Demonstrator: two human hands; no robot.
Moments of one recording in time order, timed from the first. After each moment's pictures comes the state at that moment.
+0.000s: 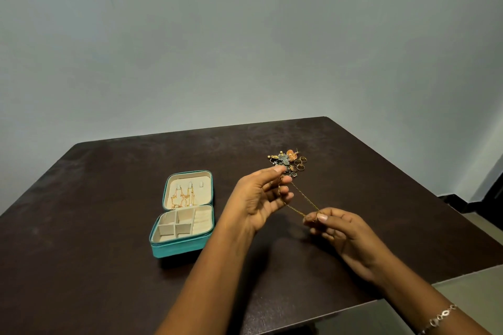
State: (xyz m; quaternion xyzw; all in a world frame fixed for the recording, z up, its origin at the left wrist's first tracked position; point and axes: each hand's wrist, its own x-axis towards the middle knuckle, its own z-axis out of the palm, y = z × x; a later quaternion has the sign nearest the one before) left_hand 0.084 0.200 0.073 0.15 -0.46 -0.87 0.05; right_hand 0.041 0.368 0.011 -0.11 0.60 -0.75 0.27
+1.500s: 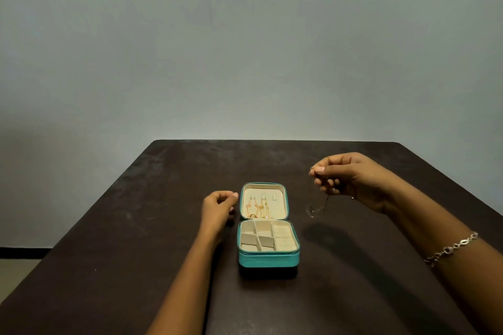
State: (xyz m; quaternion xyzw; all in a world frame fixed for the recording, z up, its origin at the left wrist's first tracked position) left_hand 0.131 0.004 -0.004 0.34 -0.63 -0.65 0.26; right_hand 0.032 0.221 0.127 -0.29 0.71 -0.57 0.29
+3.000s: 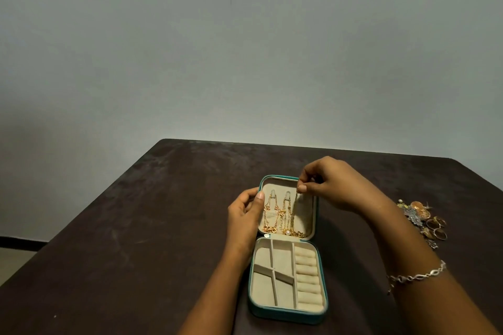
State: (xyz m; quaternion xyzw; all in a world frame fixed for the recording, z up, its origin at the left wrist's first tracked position) left_hand 0.078 -0.001 -0.007 0.21 -0.57 -0.72 0.34; right_hand -0.016 0.113 0.099 -0.47 0.85 -0.22 0.08
